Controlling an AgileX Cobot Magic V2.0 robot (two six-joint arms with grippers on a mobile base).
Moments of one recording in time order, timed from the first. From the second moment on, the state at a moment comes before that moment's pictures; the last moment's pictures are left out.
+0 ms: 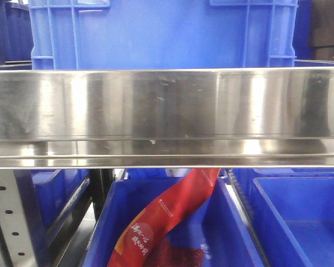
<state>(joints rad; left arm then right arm) -0.46 1.28 -1.57 -0.11 0.90 0.13 0.51 1.11 -1.41 0.03 0.71 0.01</state>
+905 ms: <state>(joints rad) -0.46 0.51 -0.53 -0.14 0.19 0.13 0.51 0.42 -0.53 0.01 0.35 0.01</state>
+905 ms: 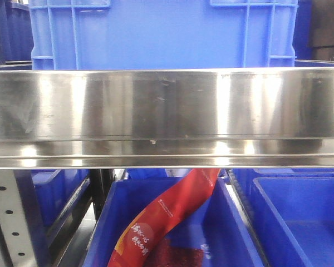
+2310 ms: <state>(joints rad) 0.00 0.01 -0.03 -0.09 0.10 0.12 0.51 0.42 -0.53 0.01 0.33 0.01</state>
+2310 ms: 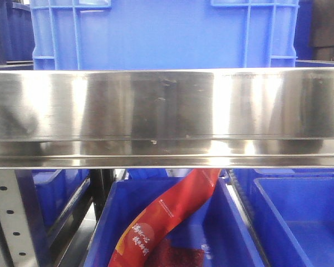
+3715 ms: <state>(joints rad) 0.01 0.01 0.00 -0.09 0.05 0.12 0.40 0.39 -0.50 0.01 0.32 0.00</state>
